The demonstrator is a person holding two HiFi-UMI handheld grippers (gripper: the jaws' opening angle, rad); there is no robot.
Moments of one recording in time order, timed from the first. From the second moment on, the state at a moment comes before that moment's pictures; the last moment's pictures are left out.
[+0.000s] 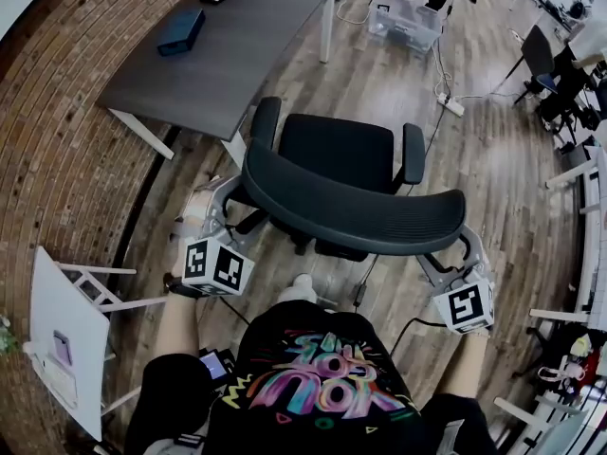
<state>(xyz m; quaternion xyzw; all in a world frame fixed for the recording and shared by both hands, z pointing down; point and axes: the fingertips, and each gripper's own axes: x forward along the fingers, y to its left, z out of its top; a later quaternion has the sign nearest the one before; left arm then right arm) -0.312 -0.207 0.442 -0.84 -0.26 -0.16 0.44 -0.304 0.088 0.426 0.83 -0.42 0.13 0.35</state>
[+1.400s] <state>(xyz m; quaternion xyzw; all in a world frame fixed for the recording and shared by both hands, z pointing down) -0.166 -0.219 0.442 -0.84 -0.27 -0.16 0.44 -0.150 0.077 0.432 0.79 -0.45 0.17 0.38</state>
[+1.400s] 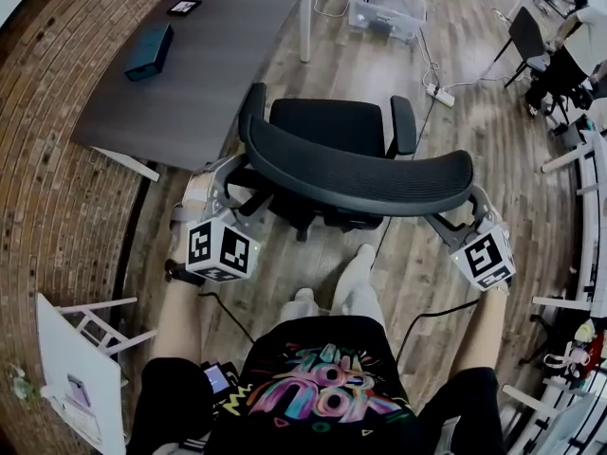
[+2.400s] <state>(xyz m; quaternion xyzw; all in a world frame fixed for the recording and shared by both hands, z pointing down) -0.004 -0.146 0.440 -0.87 -0.16 -0.21 0.41 0.092 0.133 0.428 0.73 -0.55 0.10 0.39</state>
